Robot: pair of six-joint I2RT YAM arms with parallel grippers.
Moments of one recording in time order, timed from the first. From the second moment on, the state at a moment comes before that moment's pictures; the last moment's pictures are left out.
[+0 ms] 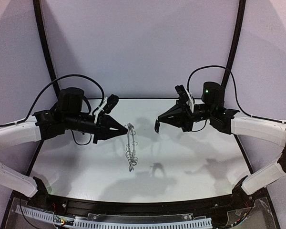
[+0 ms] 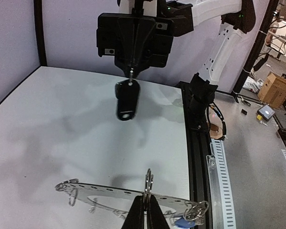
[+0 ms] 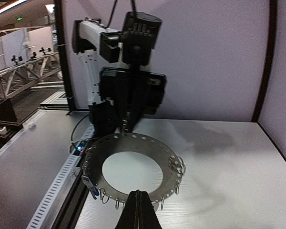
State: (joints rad) left arm -0.79 1.23 0.97 -0.11 0.66 0.10; right arm 0.61 1.36 0.93 0.32 -1.09 -0.12
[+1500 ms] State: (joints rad) left arm -0.87 1.36 1.11 -0.26 0.65 0.28; right arm 0.88 1.40 1.07 0.07 -0.78 -0.21
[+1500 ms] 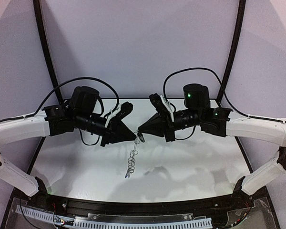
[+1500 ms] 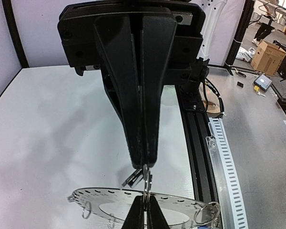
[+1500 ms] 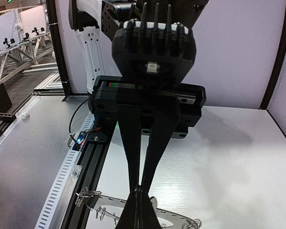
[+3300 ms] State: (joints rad) left arm -0.88 1.35 1.10 -0.26 0.57 0.28; right arm 0.91 1.39 1.11 -0.01 -0.63 -0.20
